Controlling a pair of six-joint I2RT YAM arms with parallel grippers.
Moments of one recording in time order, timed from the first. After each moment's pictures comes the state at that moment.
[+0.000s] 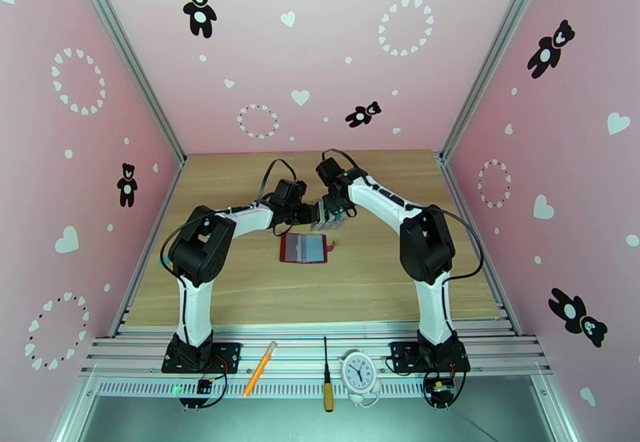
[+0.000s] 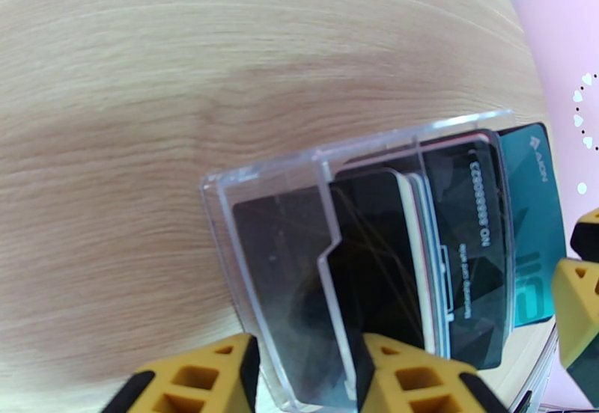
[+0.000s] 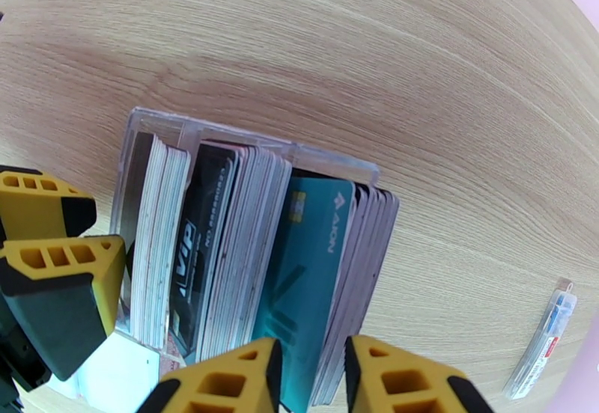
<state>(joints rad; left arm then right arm) -0.50 2.05 1.29 -0.09 0.32 -0.55 0.59 2.08 1.76 -0.92 0.26 0.17</state>
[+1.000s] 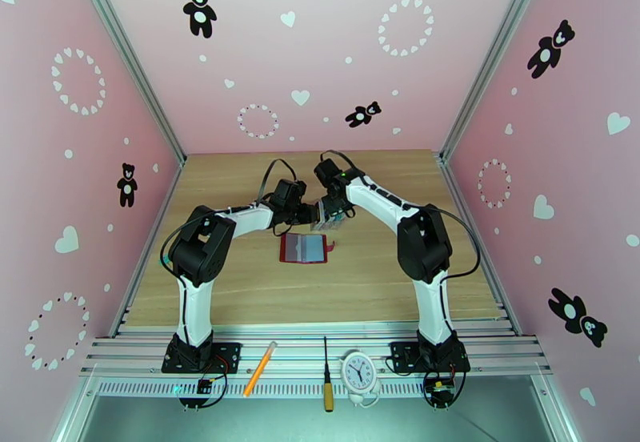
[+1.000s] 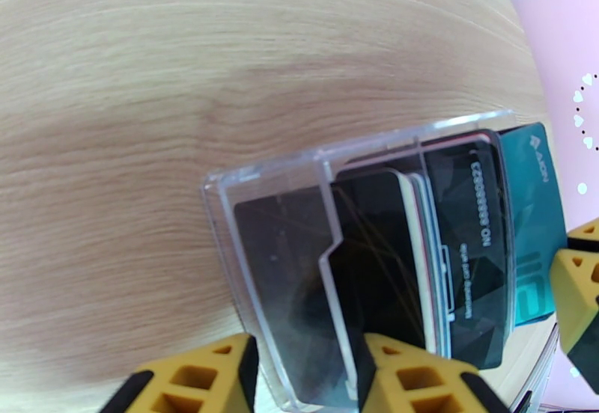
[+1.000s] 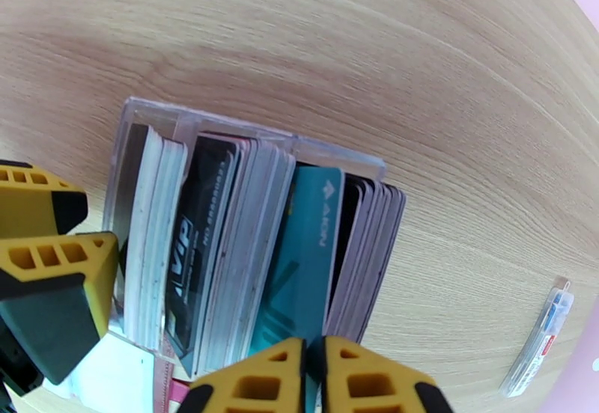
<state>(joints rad) -0.50 2.05 1.29 -0.09 0.32 -0.55 0.60 2.09 1.78 -0.94 0.28 0.16</state>
